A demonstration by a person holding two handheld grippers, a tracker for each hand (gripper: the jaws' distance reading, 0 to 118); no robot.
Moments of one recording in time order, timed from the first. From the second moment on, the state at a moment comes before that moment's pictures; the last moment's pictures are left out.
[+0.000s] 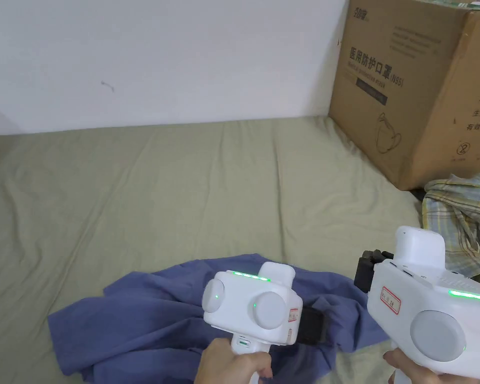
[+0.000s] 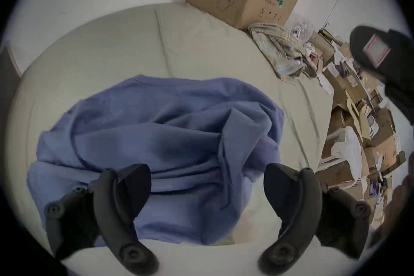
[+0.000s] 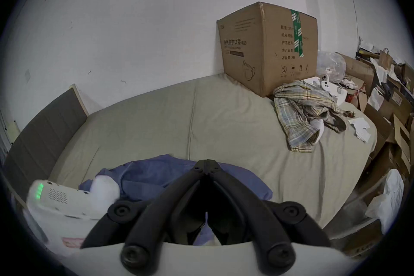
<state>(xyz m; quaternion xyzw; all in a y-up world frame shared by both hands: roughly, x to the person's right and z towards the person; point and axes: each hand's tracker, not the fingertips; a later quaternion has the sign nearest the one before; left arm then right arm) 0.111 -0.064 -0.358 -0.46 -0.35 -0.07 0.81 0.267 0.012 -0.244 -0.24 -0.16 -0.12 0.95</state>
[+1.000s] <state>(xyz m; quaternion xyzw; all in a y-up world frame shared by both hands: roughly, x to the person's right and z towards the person) -0.194 -0.082 -0.405 -0.47 -0.08 0.03 0.88 0.149 -0.045 -0.327 -0.36 -0.01 -0.08 0.93</state>
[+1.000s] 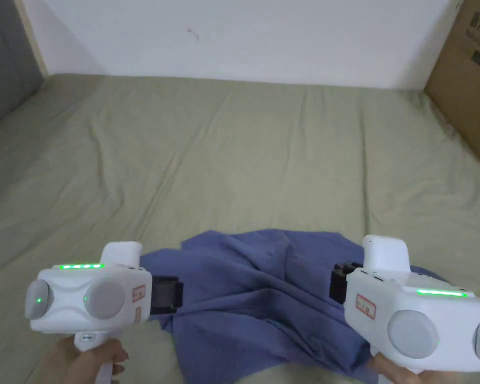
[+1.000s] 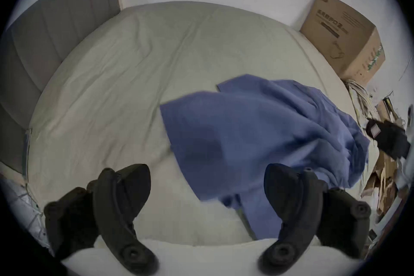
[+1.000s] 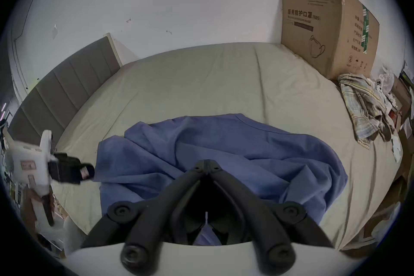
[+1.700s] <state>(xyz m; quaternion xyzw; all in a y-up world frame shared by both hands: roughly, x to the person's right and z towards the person) -0.194 -0.116 -0.473 -0.48 -0.02 0.00 0.88 0.140 -0.088 -0.387 -0.42 0.01 -0.08 0.90</state>
